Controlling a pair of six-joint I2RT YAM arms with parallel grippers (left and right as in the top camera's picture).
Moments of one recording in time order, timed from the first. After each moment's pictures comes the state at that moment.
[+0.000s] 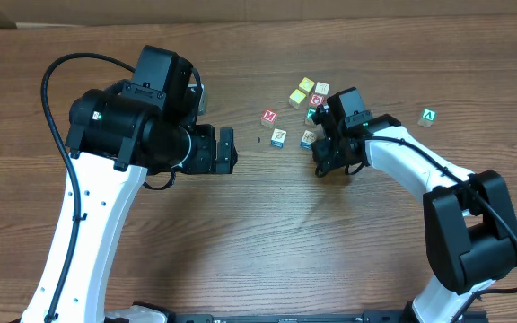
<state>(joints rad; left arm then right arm) -0.31 1.51 1.80 -1.57 0.15 -0.31 0.35 1.87 1.17 -0.57 -0.12 -0.01</state>
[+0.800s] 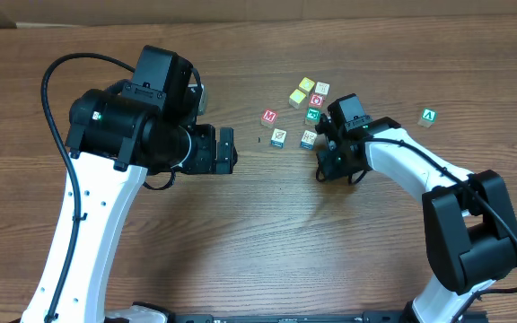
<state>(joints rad) -0.31 1.51 1.80 -1.57 0.15 -0.31 0.35 1.87 1.16 -0.67 -0.12 0.03</state>
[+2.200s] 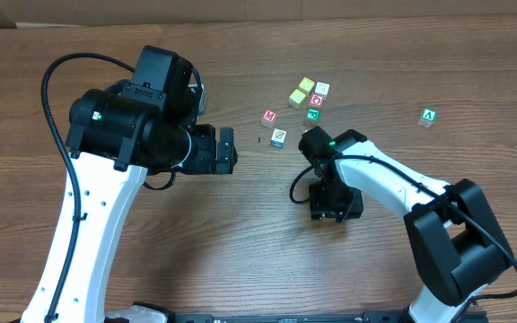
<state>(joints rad) -0.31 1.51 1.80 -1.57 0.15 -0.31 0.53 1.86 1.16 -1.07 -0.07 0.50</state>
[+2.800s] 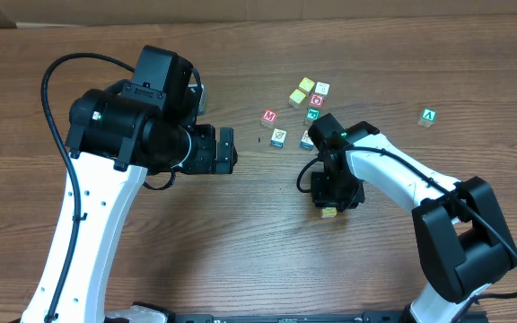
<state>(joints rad) -0.31 1.51 1.80 -1.57 0.15 -0.31 0.47 1.86 1.18 -1.02 -0.15 0.44</state>
